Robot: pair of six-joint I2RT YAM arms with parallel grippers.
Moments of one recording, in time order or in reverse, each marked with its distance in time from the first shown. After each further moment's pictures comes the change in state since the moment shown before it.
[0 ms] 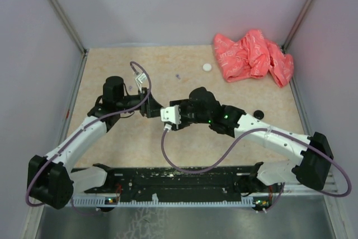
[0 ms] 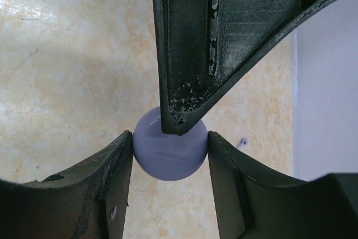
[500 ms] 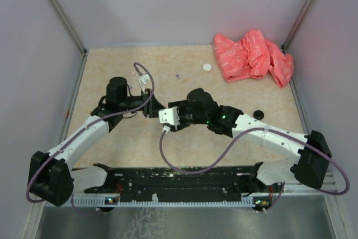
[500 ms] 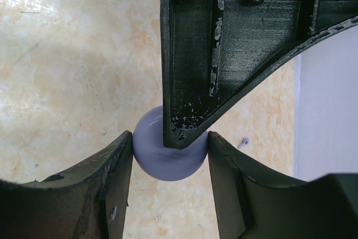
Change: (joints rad) left arm -0.039 0.031 -0.009 0.045 -0.011 -0.021; right arm 0.013 0.023 0.002 -0.003 0.019 -0.021
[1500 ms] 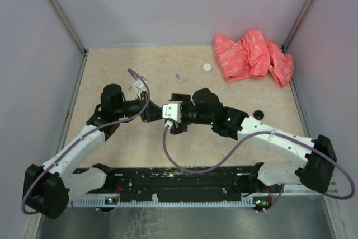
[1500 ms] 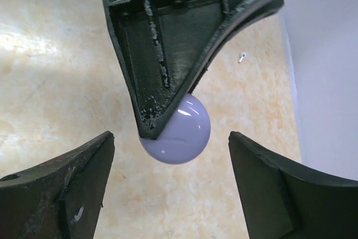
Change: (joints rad) left arm -0.009 -0.102 -0.081 0.077 -0.027 0.014; right arm 0.005 -0.050 -0.030 0.090 0.008 0.111
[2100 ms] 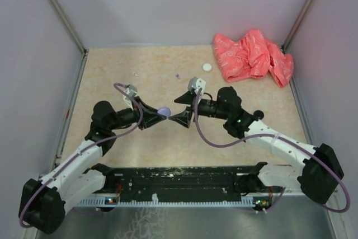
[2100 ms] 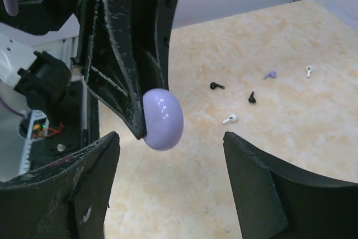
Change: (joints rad) left arm 0.000 -0.175 -0.238 0.359 -0.063 0.007; right arm -0.216 -0.098 -0.200 0.424 -0.354 0.729
